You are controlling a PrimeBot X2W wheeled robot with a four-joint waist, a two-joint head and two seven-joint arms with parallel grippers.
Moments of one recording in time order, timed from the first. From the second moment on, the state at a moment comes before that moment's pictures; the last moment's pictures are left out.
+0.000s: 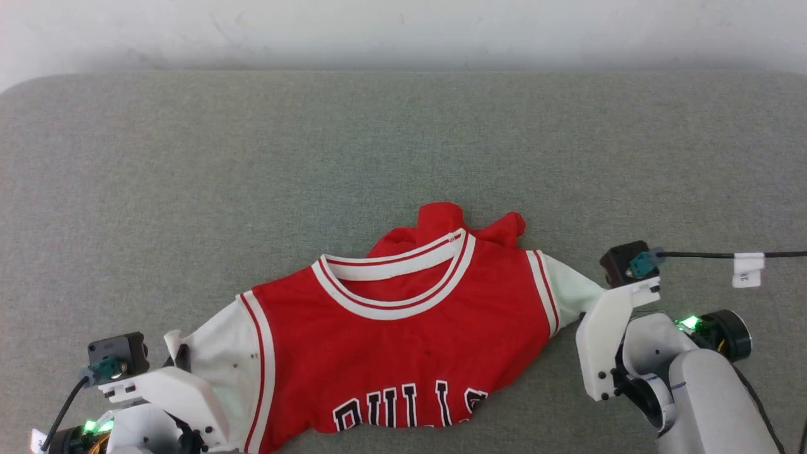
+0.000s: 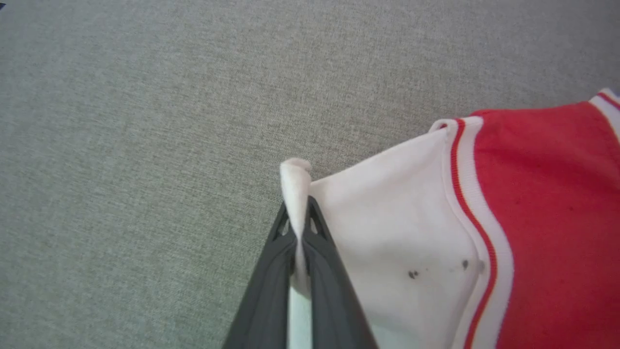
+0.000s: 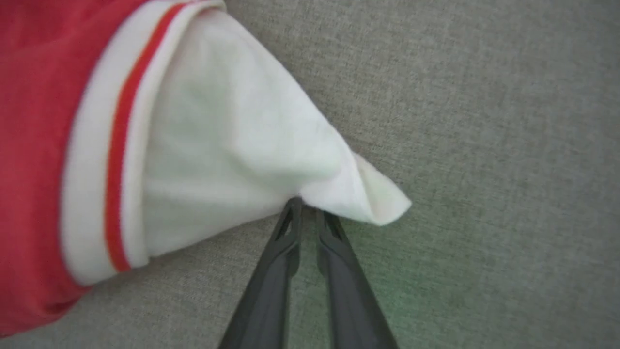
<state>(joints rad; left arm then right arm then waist) -0.01 0.38 -0.18 0.09 -0.52 0.33 0.22 -0.23 -0.05 0.07 0.21 0.06 0.13 0.74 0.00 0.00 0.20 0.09</state>
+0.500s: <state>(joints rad) -0.37 0.50 -0.20 0.10 -0.46 0.21 0.20 -0.59 -0.21 0.14 0.16 0.04 0.13 0.73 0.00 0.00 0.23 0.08</state>
